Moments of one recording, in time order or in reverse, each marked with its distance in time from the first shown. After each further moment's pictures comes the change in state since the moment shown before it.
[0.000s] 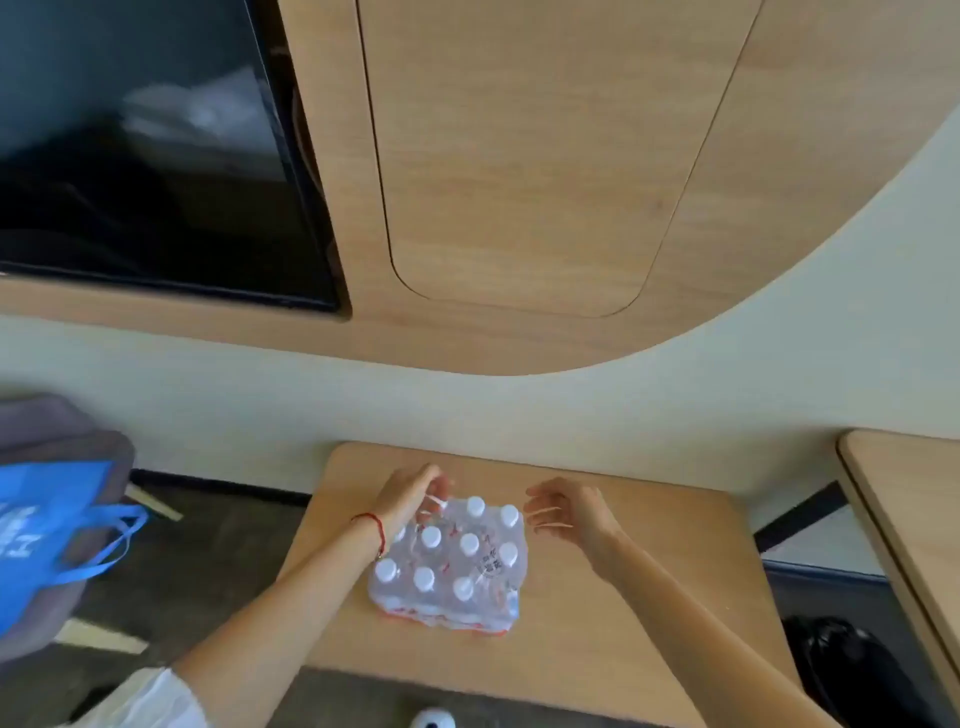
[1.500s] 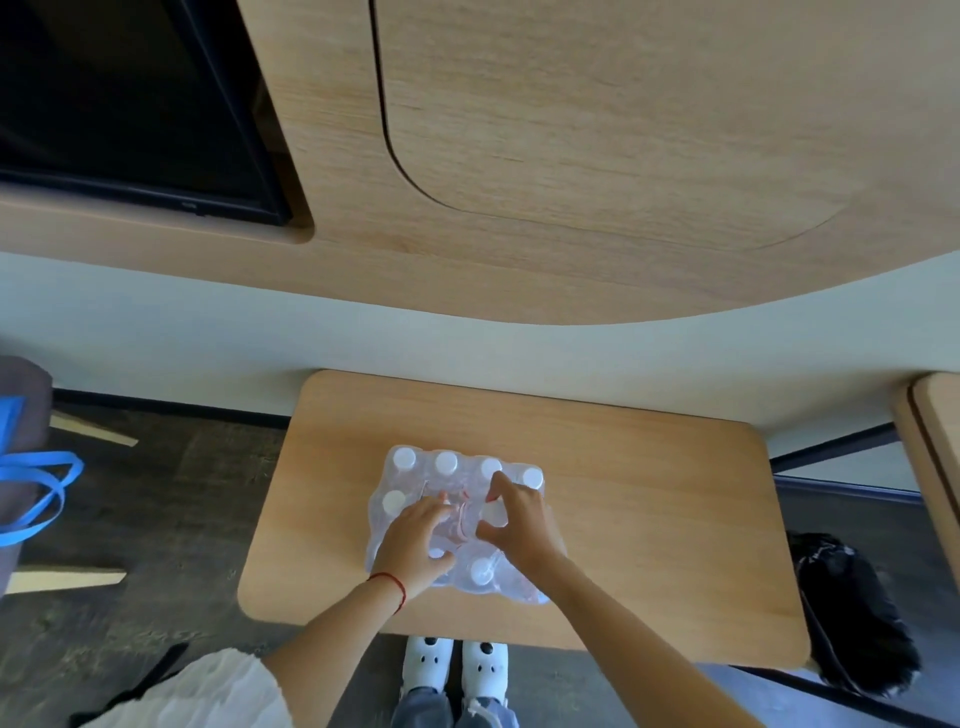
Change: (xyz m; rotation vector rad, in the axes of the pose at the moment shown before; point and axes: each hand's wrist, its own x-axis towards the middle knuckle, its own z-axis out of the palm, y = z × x) left_hand 0.107 -0.165 -0.001 0.720 -0.185 0.221; right_hand 0.117 0.097 0.083 -0.984 0.060 -0.261
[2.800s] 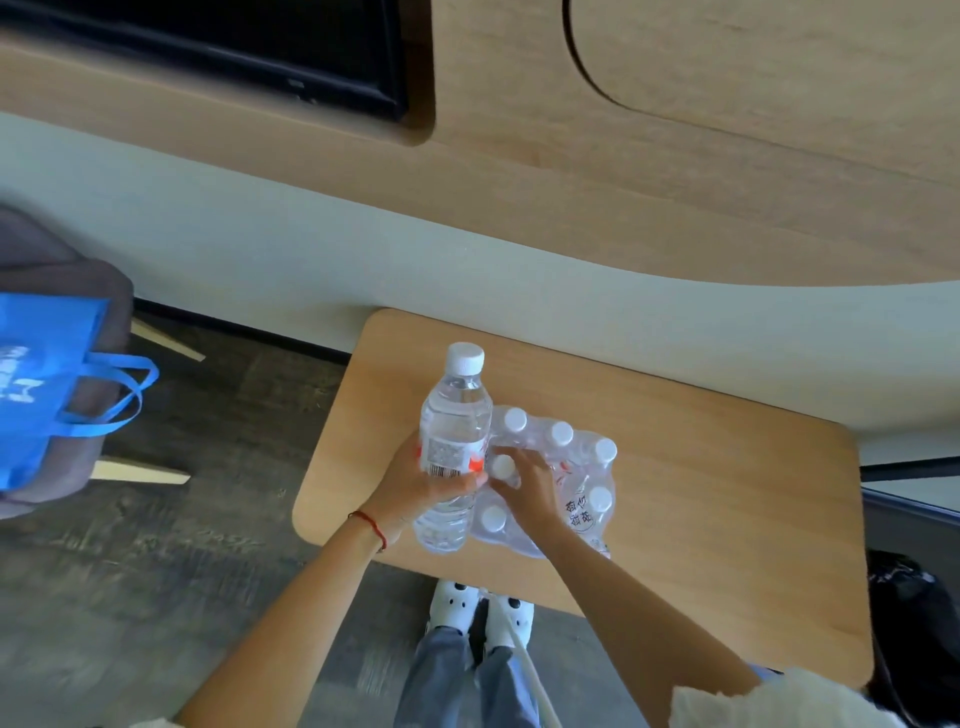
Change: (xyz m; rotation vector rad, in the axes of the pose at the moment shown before) left_hand -0.029 -0.016 -0.071 -0.911 0.075 -0.010; right_hand 0.031 -0.015 0.081 0.178 -0.034 0.061
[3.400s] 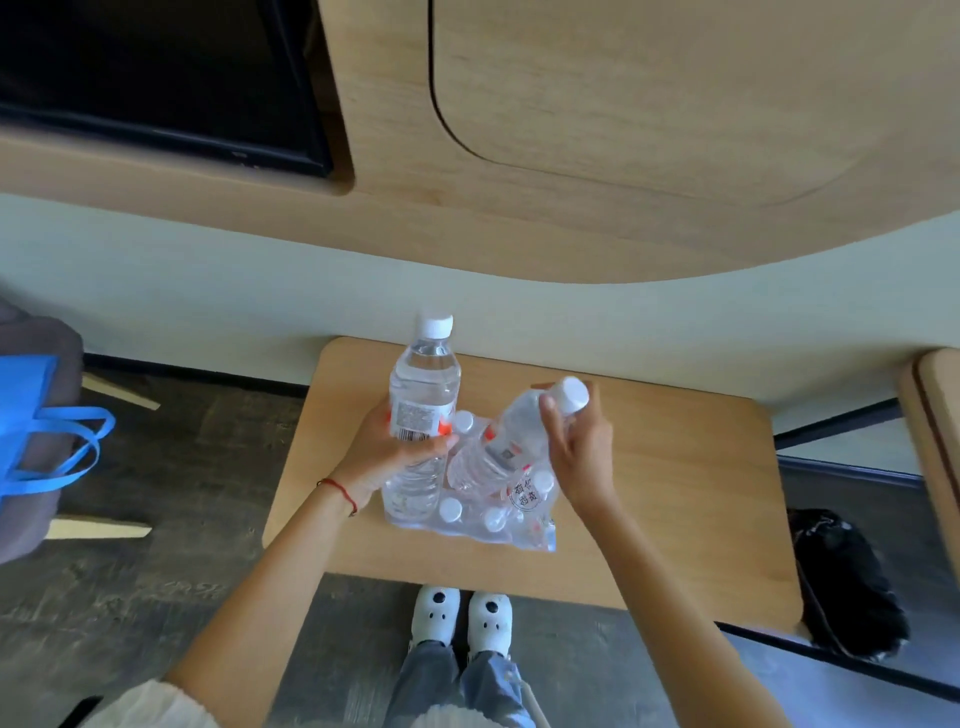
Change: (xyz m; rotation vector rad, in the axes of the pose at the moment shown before) left_hand -0.005 0.065 0.017 0.068 -0.027 0.085; right_hand -0.062 -0.043 -0.132 0.317 0.489 -0.249
